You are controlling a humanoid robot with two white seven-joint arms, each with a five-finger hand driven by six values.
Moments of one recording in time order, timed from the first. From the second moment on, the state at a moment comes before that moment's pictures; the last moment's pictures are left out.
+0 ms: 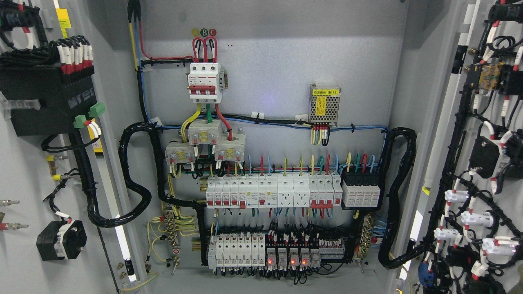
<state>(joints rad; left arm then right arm) 0.00 0.00 -0.15 0.05 0.25 -0.15 -0.22 -0.65 0.15 0.98 -1.57 -0.49 0.28 0.43</state>
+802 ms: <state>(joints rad) 0.00 0.00 -0.15 0.05 0.25 -0.15 -0.22 -0.67 0.15 0.99 -1.54 -0.49 0.28 0.42</state>
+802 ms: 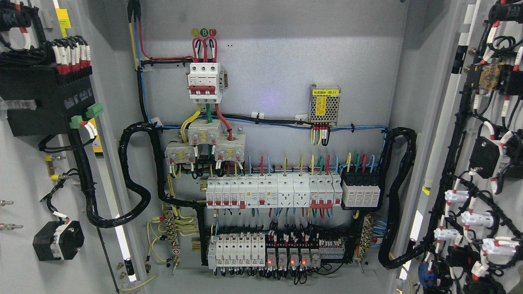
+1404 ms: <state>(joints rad) 0.04 0.00 -0.15 -0.07 0.25 -0.20 -0.22 -0.48 0.05 0.78 -1.60 -0.48 0.27 0.42</state>
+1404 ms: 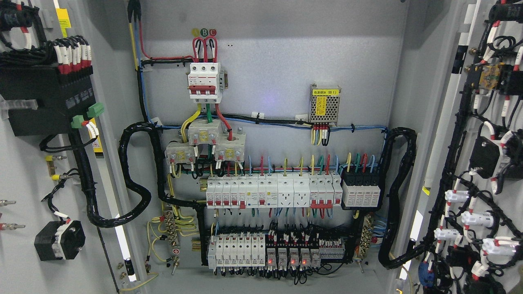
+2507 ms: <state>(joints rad) 0.47 0.13 -0.22 -1.37 0.24 -0.56 -0.23 0.29 -0.27 0.40 -1.99 -0.45 -0.30 0.23</state>
